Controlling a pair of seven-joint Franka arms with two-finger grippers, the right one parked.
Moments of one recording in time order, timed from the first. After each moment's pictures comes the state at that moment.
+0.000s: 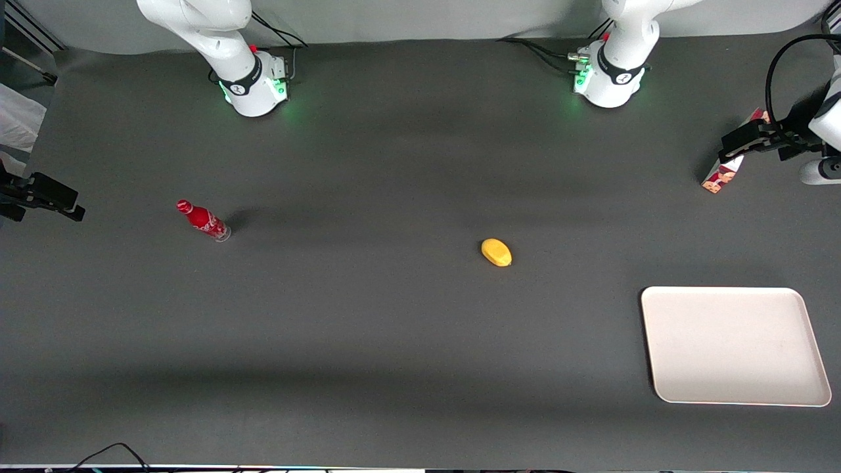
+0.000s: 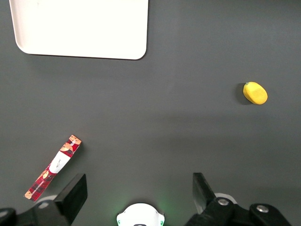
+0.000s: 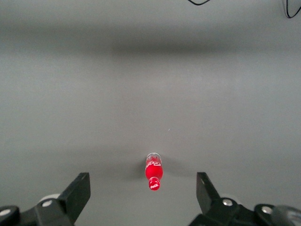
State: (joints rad) arm 0.25 -0.06 -0.25 -1.61 -0.04 1.43 -0.05
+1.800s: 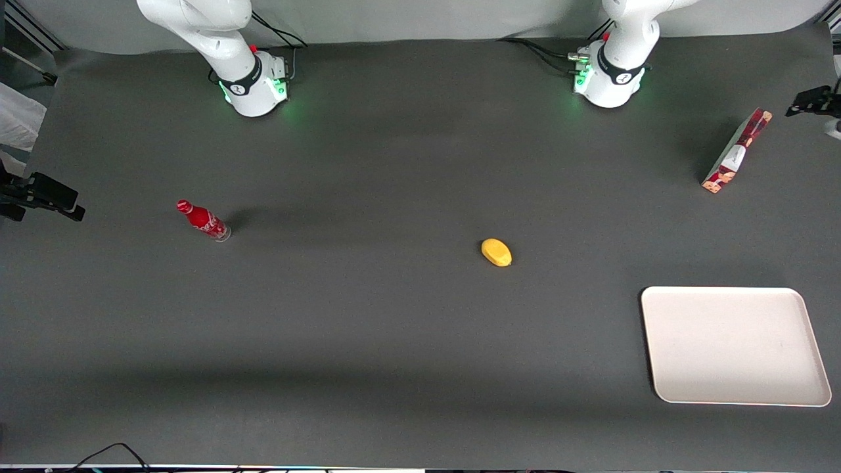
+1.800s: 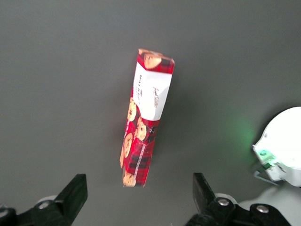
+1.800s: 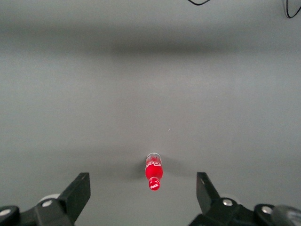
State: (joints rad) arm 0.27 -0.16 0.42 -2.32 0.26 1.89 1.02
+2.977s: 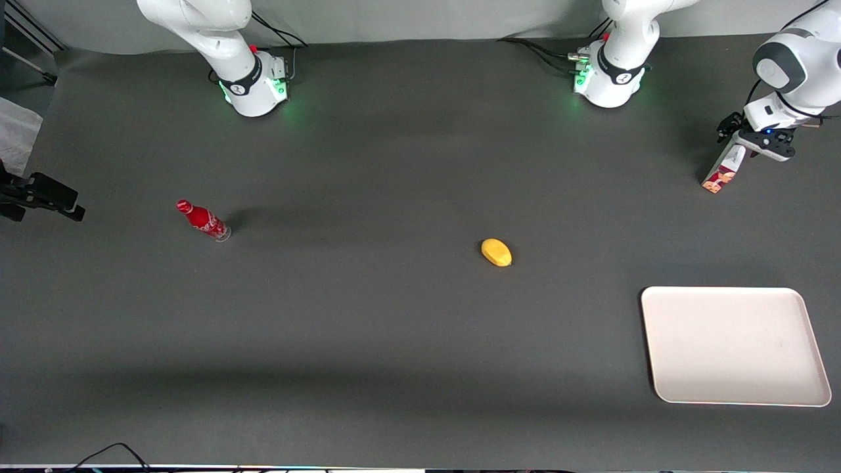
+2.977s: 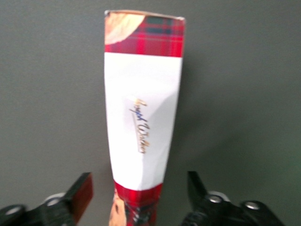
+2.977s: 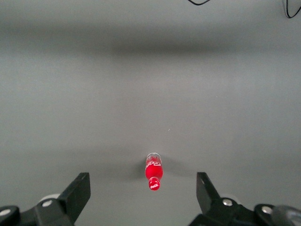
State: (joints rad) arm 0.27 0.00 0.60 -2.78 0.28 2.76 1.16
